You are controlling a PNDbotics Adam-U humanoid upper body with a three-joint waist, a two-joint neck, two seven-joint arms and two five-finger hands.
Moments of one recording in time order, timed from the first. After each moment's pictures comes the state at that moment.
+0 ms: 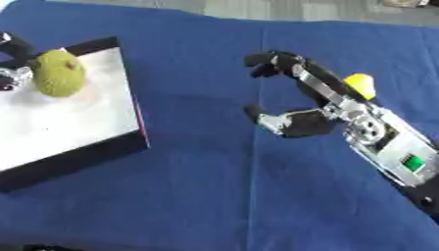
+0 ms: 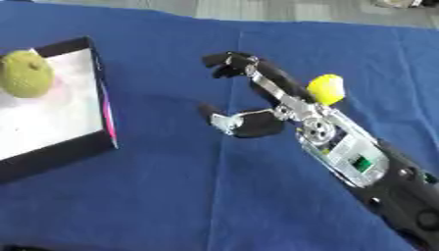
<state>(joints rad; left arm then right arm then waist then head) -0.90 0.58 -0.23 -1.11 -0.45 -0.06 -0.44 -0.32 -0.69 0.36 -1.98 0.16 0.00 0.02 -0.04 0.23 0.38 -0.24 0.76</state>
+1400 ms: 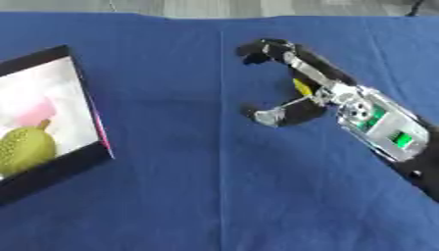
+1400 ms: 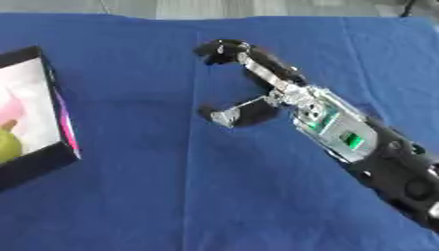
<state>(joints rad) -0.84 0.59 -0.16 -1.25 -0.03 -0.03 -0.22 -0.18 -0.86 0.19 -1.98 0.09 -0.11 0.07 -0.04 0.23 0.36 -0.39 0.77</state>
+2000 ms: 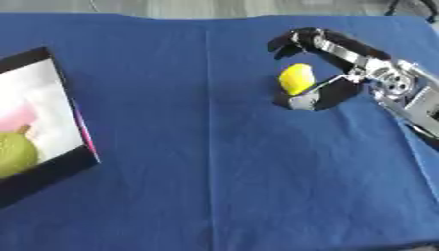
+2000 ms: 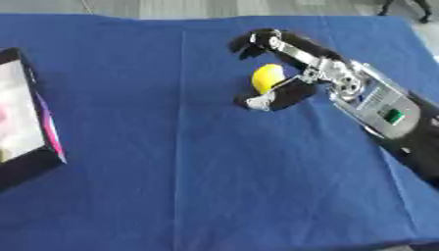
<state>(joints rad) -0.81 0.61 -0.16 -1.36 0.06 -0.05 -0.19 -0.04 -0.98 -0.01 -1.98 -0.01 -0.04 0.14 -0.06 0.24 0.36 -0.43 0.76</state>
